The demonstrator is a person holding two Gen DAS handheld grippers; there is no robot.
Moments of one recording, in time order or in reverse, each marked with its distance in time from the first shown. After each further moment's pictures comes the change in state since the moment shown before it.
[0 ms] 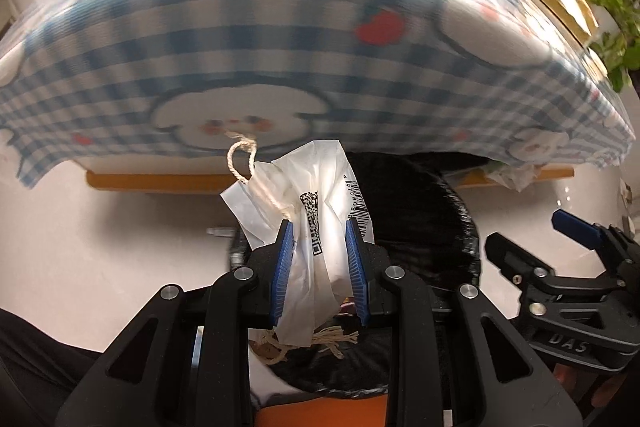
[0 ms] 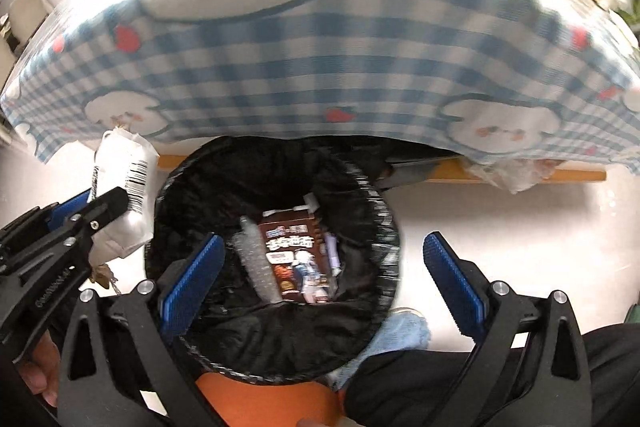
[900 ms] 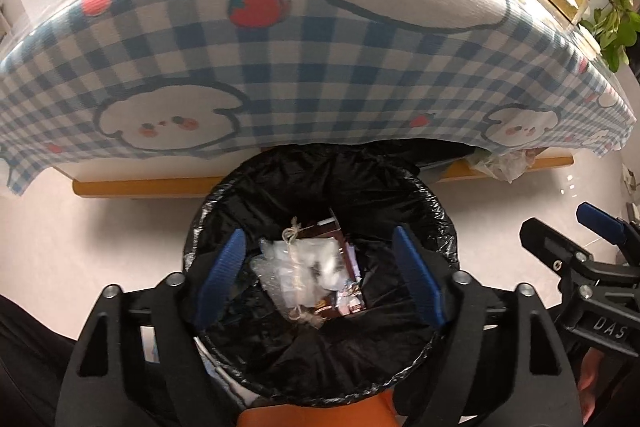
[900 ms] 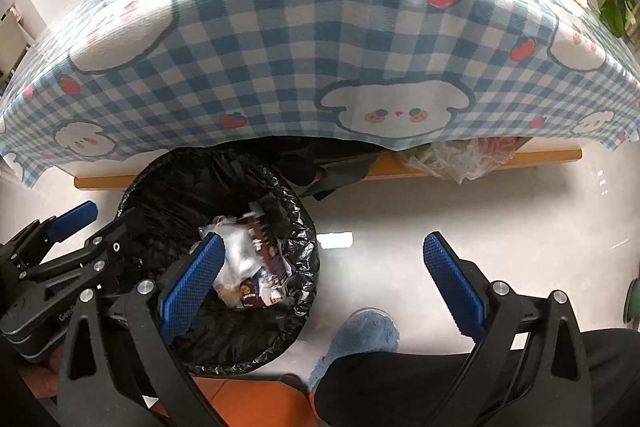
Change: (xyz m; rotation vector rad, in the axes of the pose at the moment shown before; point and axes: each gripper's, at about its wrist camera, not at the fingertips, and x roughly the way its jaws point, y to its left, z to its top) left arm 0.006 -0.042 -0.005 0.031 -0.004 0.024; right arm -0.018 -0.058 -0.007 0.070 -0.038 -0.028
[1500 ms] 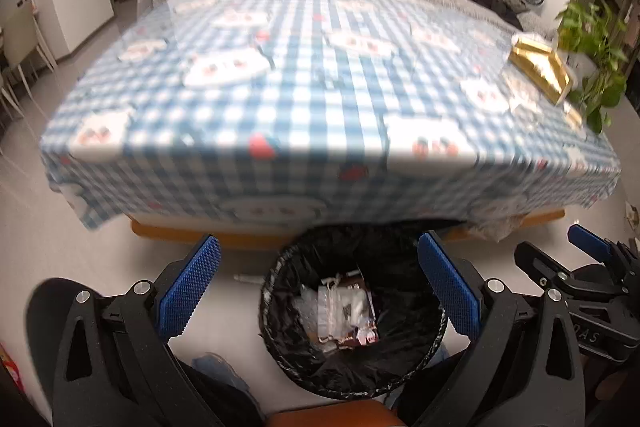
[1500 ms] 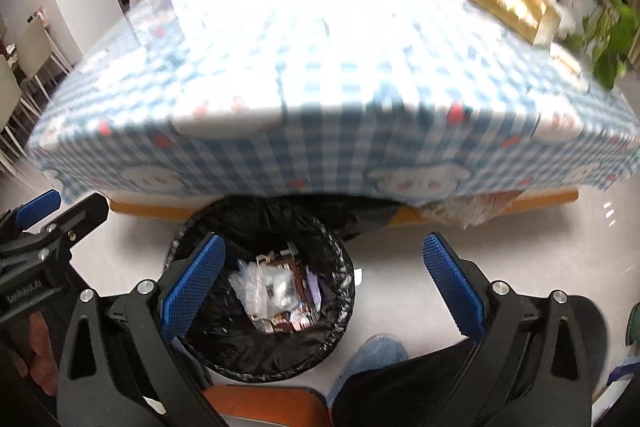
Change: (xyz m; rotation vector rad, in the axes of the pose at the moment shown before) left arm -0.135 0.044 0.029 -0.045 -0.223 0.045; right arm -0.094 0.037 0.020 -0.048 -0.184 0.041
